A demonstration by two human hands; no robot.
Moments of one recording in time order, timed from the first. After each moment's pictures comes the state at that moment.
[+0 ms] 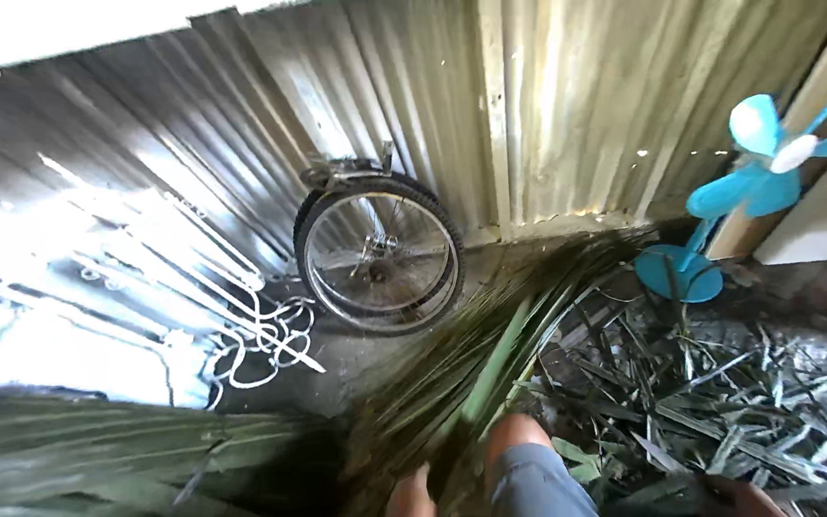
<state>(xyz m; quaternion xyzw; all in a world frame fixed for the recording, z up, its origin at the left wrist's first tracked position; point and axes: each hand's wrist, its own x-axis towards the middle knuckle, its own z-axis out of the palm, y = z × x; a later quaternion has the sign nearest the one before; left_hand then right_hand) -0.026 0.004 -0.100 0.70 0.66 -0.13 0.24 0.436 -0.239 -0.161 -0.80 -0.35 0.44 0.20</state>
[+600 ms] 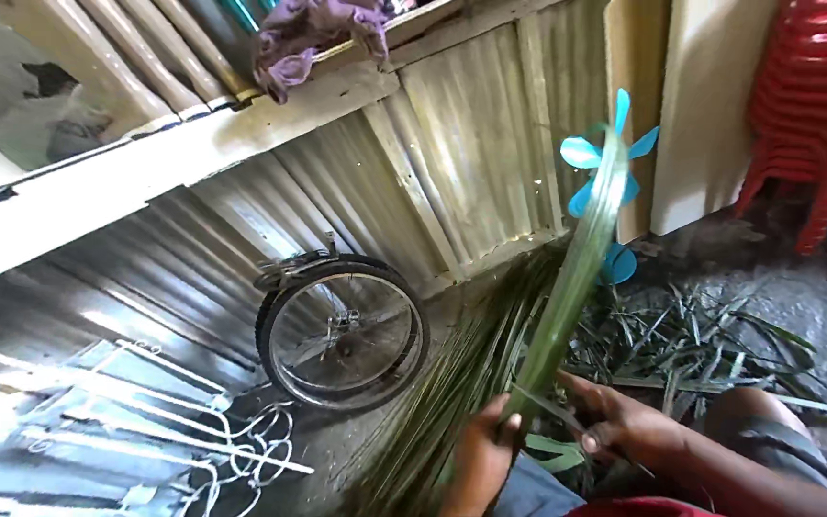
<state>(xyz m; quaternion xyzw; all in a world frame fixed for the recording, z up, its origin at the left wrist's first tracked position) 0.147 -0.070 0.030 0.85 0.27 0.22 0.38 0.368 -0.220 -0.003 -0.37 -0.43 0.60 0.57</state>
